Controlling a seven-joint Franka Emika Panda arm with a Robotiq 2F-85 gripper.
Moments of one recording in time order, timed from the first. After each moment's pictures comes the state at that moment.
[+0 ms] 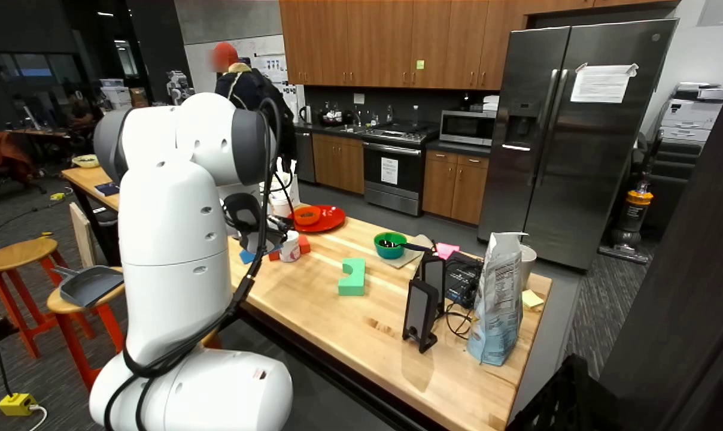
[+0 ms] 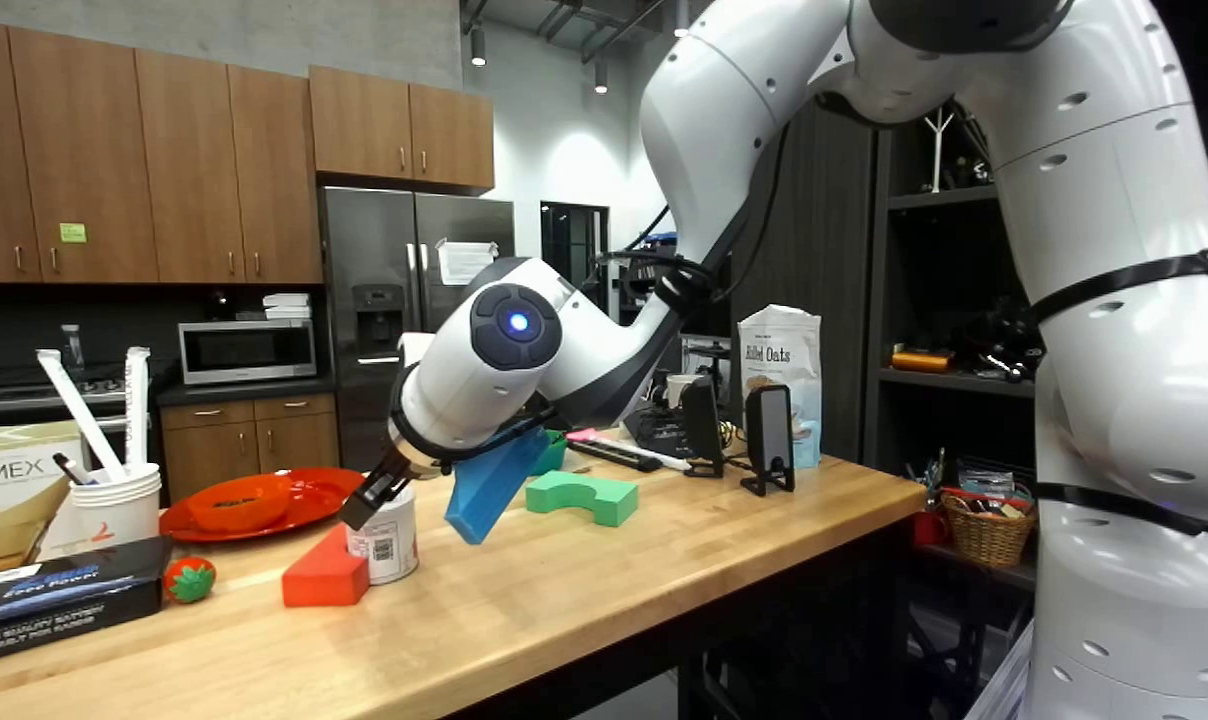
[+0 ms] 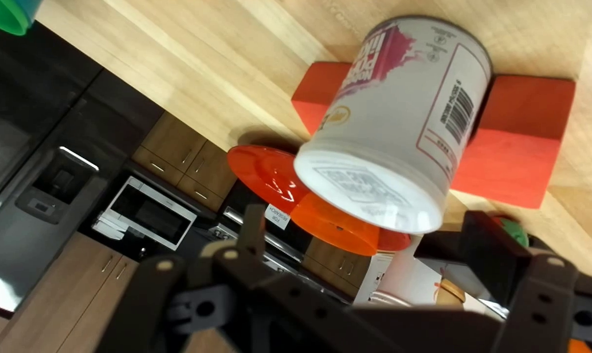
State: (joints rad) arm 0.35 0.24 0.29 -2.12 -1.85 2.62 1.61
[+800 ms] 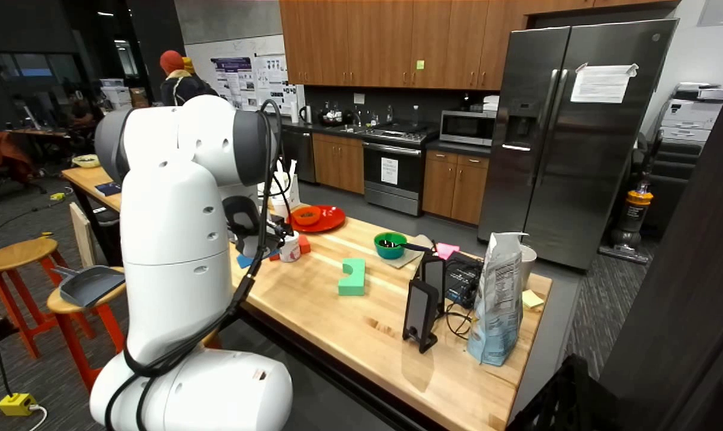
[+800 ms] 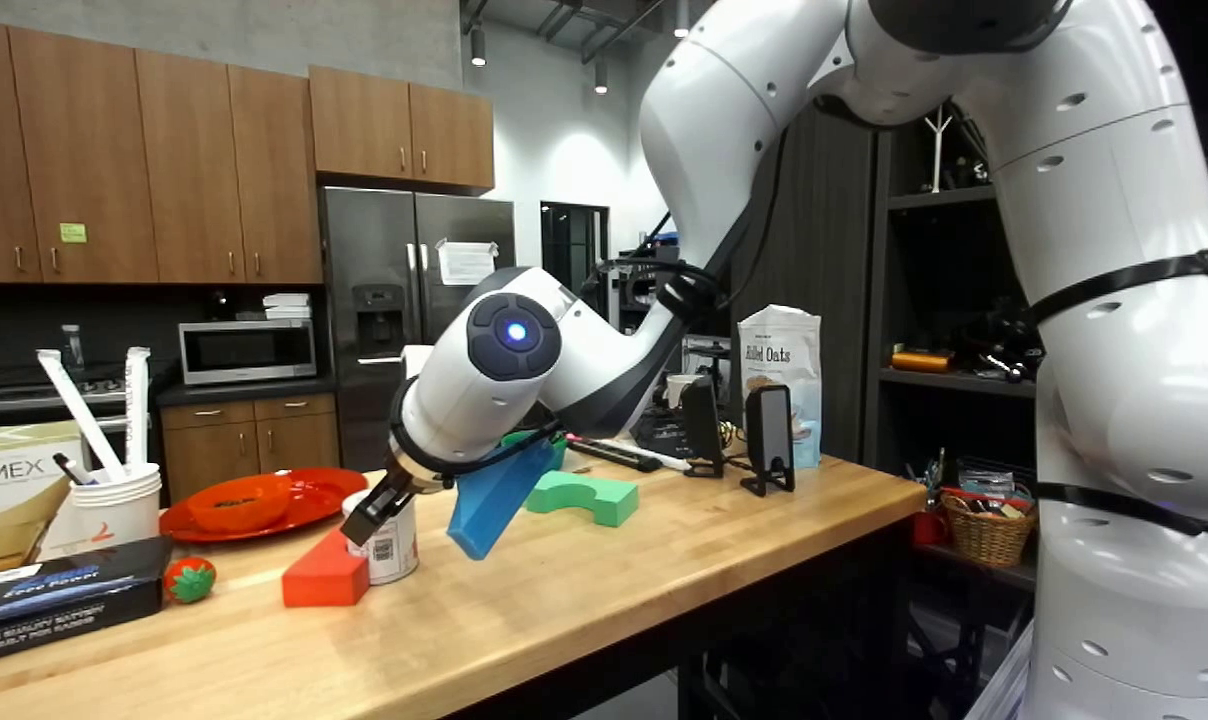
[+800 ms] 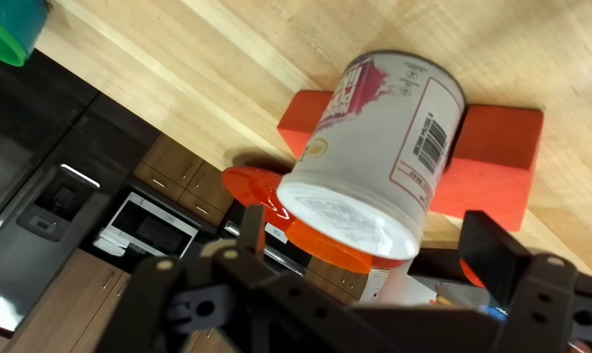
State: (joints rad) arm 0.34 0.25 0.31 -2.14 -1.81 2.60 1.61
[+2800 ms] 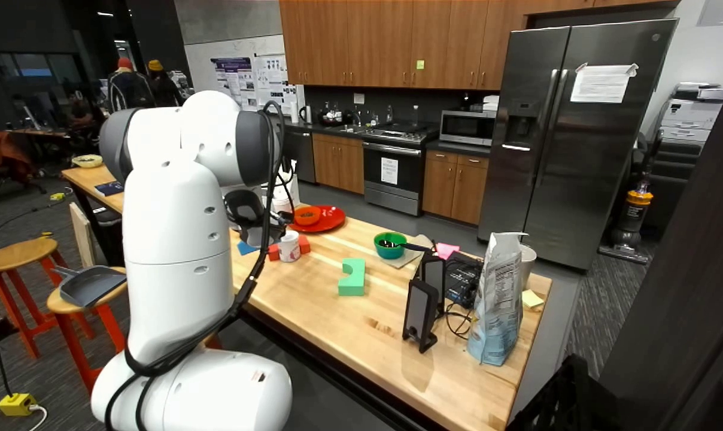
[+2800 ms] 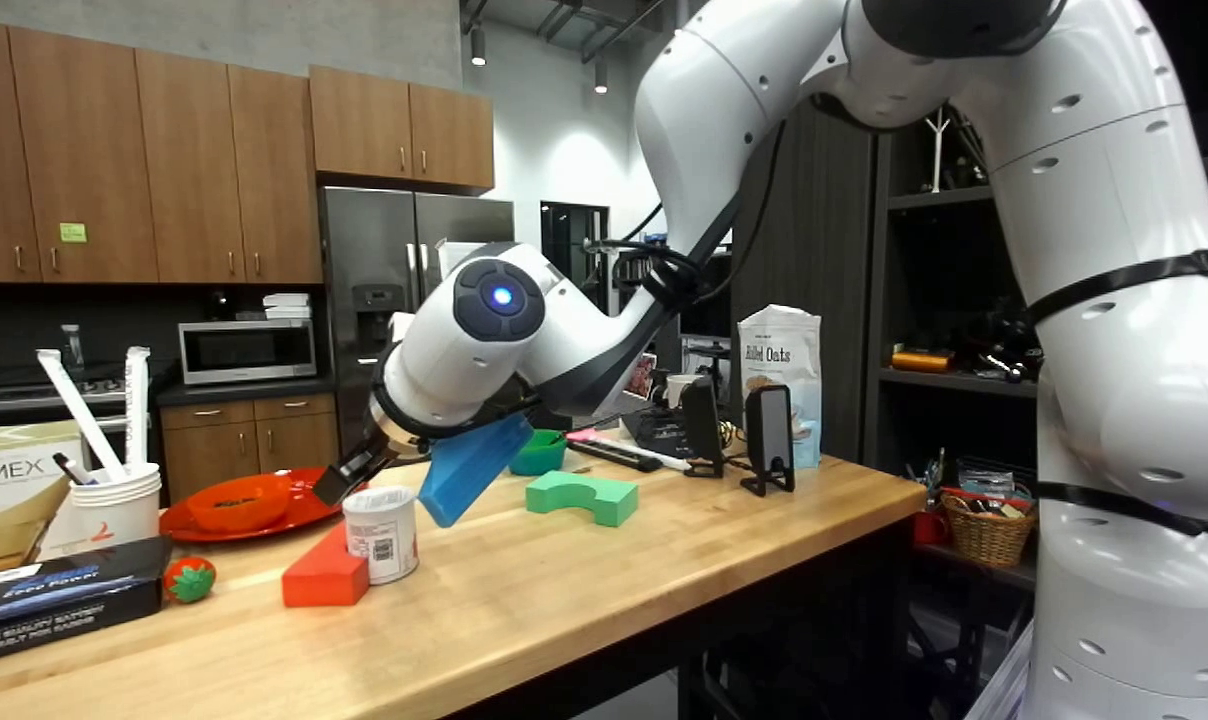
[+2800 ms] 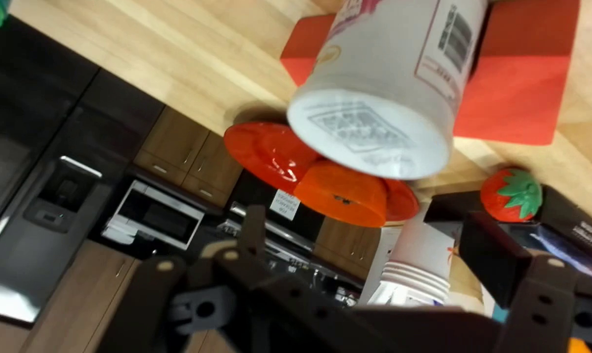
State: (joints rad) arm 0.32 0.26 0.32 -2.07 -1.83 2.64 1.65
